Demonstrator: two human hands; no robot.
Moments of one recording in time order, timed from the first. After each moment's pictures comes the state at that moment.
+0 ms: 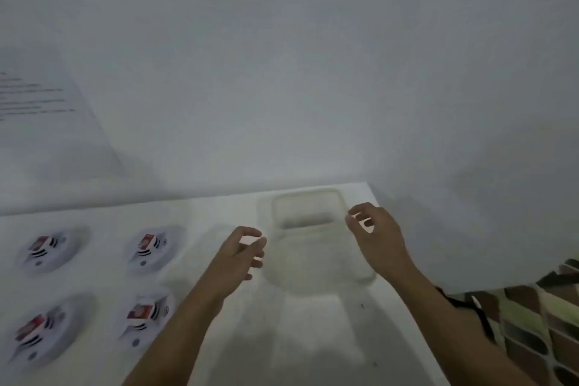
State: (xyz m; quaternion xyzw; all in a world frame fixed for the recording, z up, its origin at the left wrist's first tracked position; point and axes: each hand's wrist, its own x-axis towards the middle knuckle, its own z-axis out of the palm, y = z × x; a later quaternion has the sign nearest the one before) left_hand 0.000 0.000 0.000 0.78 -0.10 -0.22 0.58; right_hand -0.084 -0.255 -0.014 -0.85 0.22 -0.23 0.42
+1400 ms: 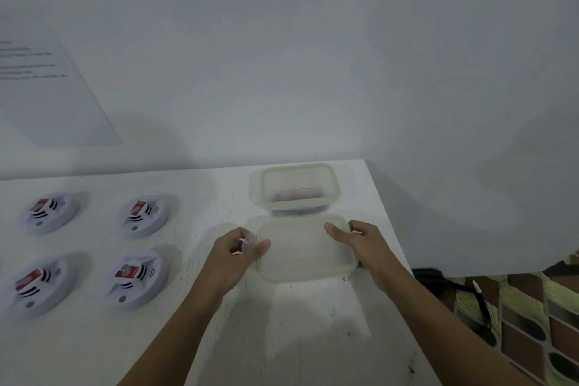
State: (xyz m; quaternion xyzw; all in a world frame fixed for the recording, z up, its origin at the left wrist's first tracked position) left_hand -0.041 -0.019 -0.032 0.82 -0.05 -0.16 0.55; right_hand -0.110 -0.268 -0.056 -0.70 0.27 -0.02 0.66
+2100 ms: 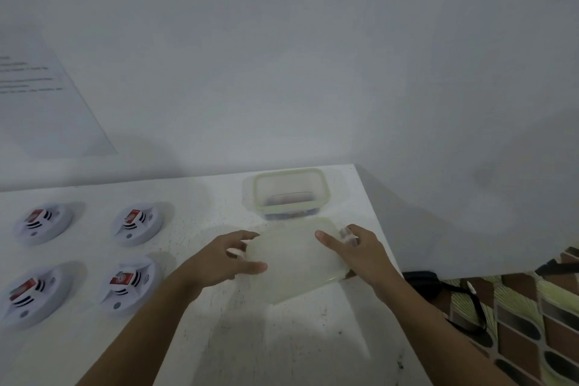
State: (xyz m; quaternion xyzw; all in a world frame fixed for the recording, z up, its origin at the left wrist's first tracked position) left_hand -0.026 -0.008 -0.006 0.83 -0.15 -0.32 0.44; right_hand -0.134 -0.261 -0.037 -0.75 0.28 -0.04 0.59
